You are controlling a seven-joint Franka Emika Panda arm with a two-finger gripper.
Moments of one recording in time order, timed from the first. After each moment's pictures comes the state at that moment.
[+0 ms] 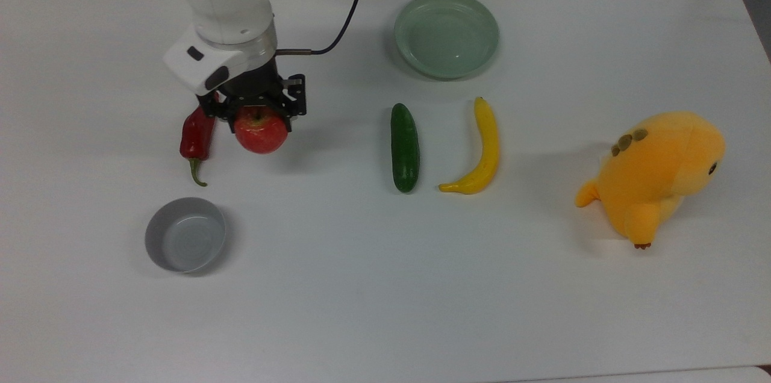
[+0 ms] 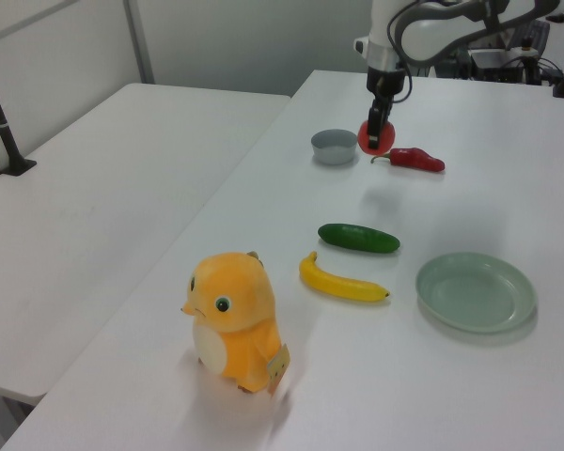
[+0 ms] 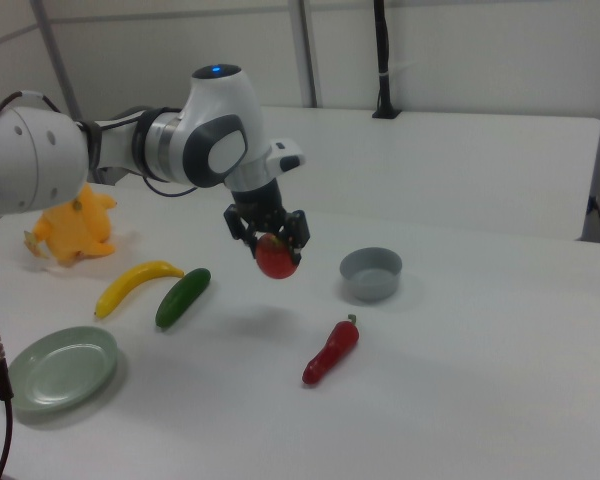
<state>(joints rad) -0.05 0.39 -0.01 -1.57 -0.03 2.09 -0.17</state>
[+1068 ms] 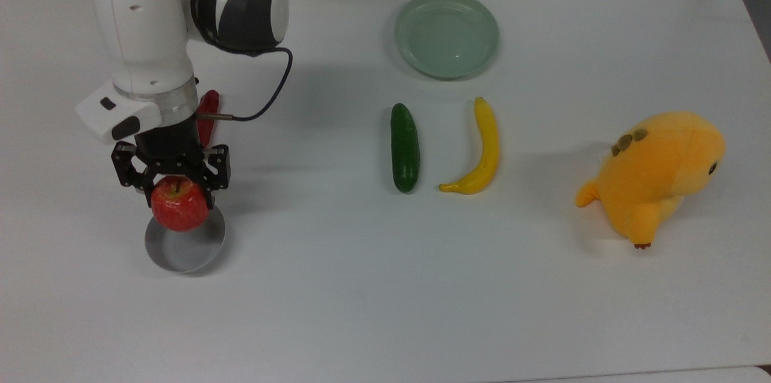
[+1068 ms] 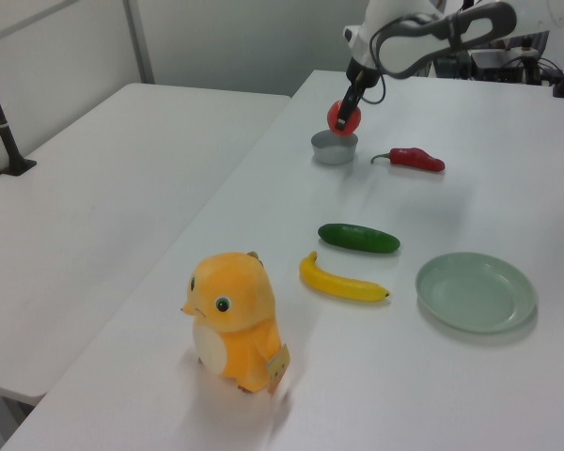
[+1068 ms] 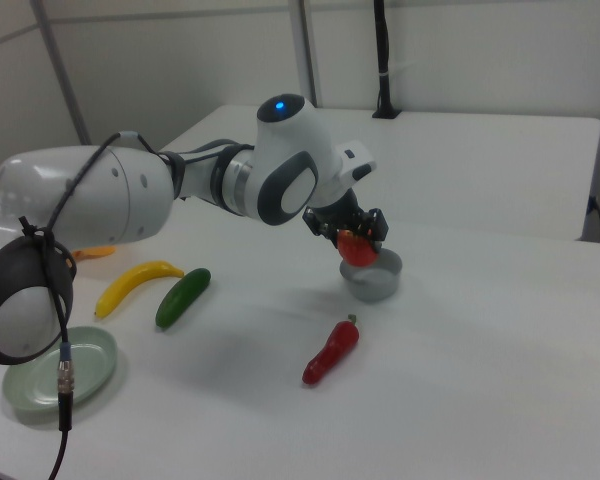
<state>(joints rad) -0.16 0.65 -0.01 -1.35 0.00 2.41 -0.26</state>
